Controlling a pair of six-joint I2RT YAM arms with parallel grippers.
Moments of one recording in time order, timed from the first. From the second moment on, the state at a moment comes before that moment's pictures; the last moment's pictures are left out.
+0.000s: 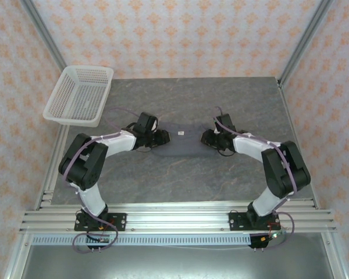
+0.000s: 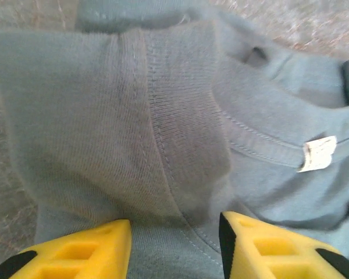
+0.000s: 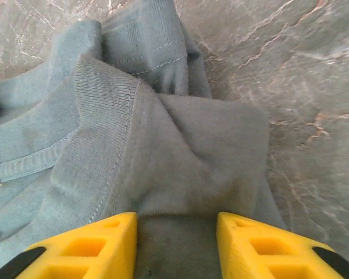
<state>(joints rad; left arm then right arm) -0.42 1.75 0.97 -0.13 0.23 -0.71 0.37 1.60 0.86 -0.21 -0.15 0.67</state>
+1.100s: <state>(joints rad) -0.63 2.07 1.28 0.03 0.24 -0.99 0.25 0.97 0.59 -0.50 -0.06 1.19</state>
